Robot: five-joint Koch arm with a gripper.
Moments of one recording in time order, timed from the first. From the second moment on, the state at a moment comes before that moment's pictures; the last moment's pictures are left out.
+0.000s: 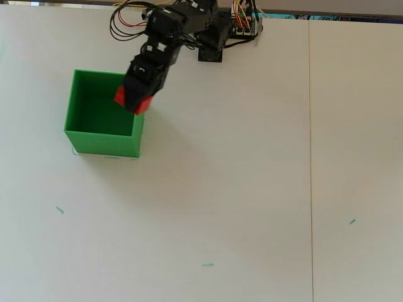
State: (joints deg) arm 29.2 76.6 28.7 96.9 1.4
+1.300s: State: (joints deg) arm 33.4 93.6 35.1 89.1 -2.0
